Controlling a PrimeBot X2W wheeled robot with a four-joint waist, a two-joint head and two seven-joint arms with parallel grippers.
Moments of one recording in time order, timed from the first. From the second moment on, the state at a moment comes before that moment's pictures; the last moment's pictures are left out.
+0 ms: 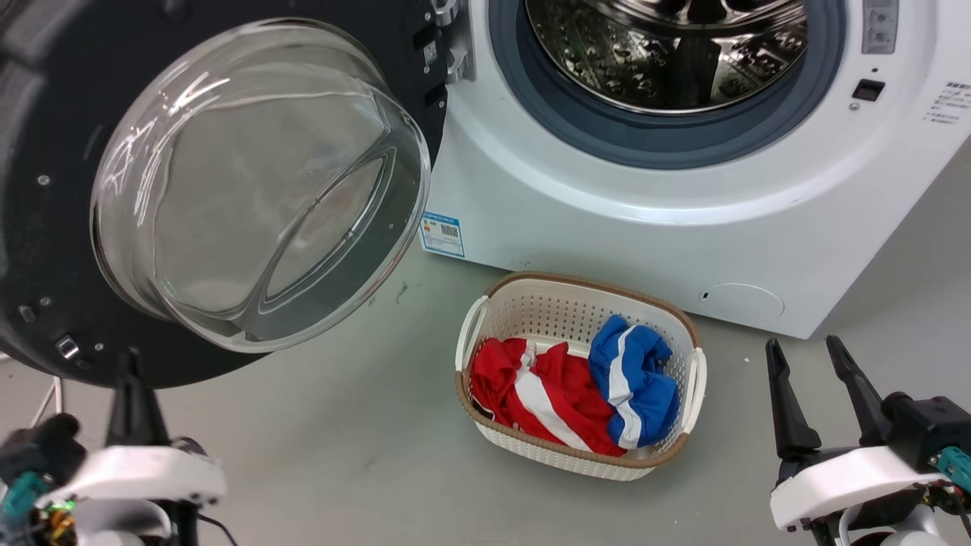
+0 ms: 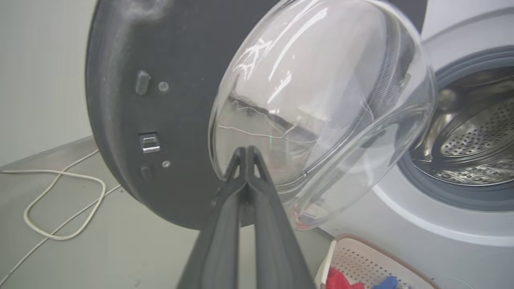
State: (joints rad) left arm -0.10 0.30 0.04 0.21 -0.59 0.12 -0.26; right arm -0.01 -0.05 -0.05 0.03 0.14 0.13 -0.09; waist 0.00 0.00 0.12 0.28
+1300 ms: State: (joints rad) left arm -0.06 0.25 -0.22 0.18 -0.42 0.08 -0.24; right arm 0.02 -0.05 0.00 0.07 0.14 0.13 -0.10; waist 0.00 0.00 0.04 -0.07
